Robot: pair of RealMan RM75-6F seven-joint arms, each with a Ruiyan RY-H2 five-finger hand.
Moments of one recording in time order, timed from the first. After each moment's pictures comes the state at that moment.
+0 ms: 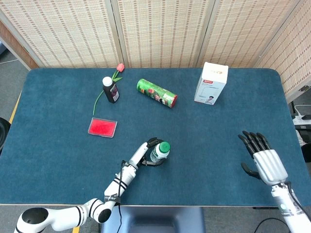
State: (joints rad) left arm -0.77 -2.02 -0.25 -1.15 1.34 0.94 -0.71; right arm 0.21 -1.09 0.05 -1.66 -1.60 1.34 -0.04
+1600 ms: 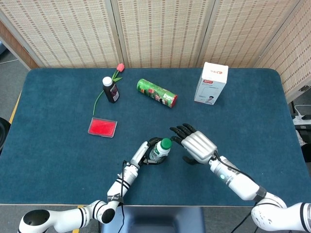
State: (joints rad) left arm -0.76 -2.05 -0.31 -1.17 1.28 0.91 -0.69; right arm 0.77 -1.04 0.16 -2.04 -1.12 0.82 -0.43
